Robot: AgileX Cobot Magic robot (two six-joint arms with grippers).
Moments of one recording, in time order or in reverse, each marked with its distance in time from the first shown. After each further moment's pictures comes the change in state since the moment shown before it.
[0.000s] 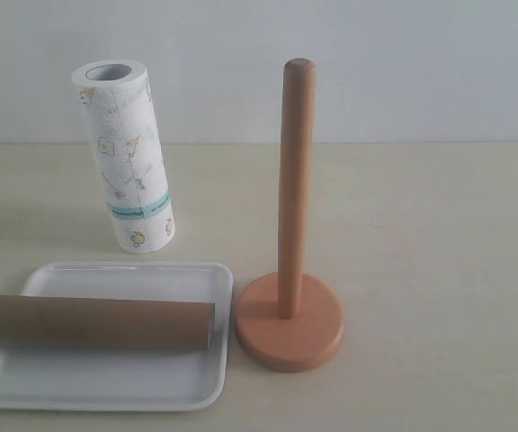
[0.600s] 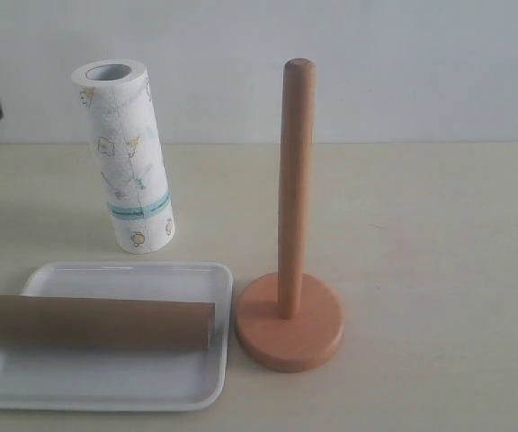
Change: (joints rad) left arm -0.014 0.707 -0.022 0.002 -0.238 0.119; right arm 0.000 0.000 0.000 0.000 0.000 0.000
